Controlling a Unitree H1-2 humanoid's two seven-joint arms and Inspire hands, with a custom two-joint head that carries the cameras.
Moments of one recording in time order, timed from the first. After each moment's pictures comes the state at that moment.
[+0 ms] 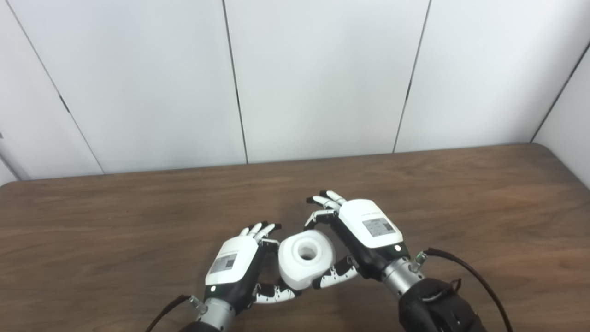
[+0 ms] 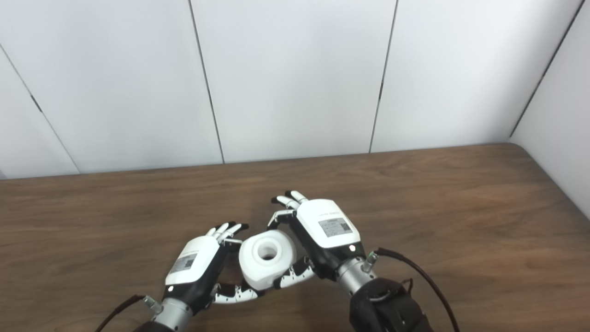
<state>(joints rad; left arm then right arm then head) -0.10 0.14 -0.37 -0.22 0.88 0.17 -0.17 -0.20 -0.22 0.42 -0.44 -1.01 0.27 0.35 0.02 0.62</state>
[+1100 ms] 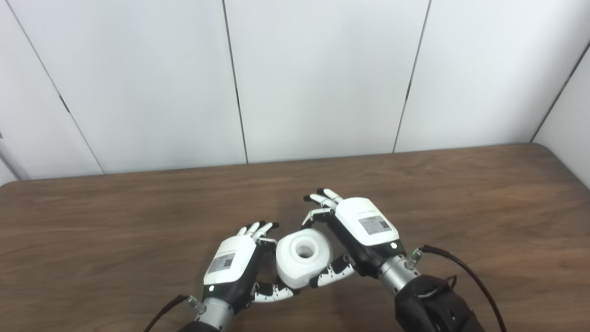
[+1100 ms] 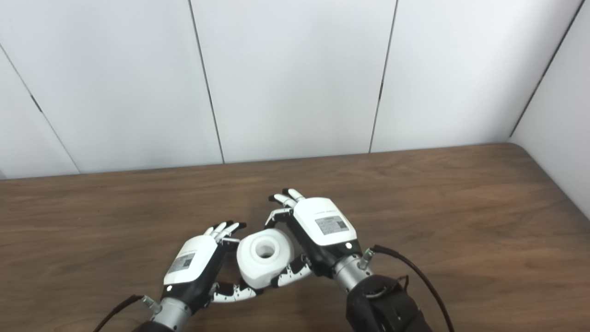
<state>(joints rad) -0.10 0.15 -0.37 -0.22 0.88 0.17 -0.16 -0.22 -0.21 0.42 -0.42 -1.01 0.27 0.35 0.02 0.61</state>
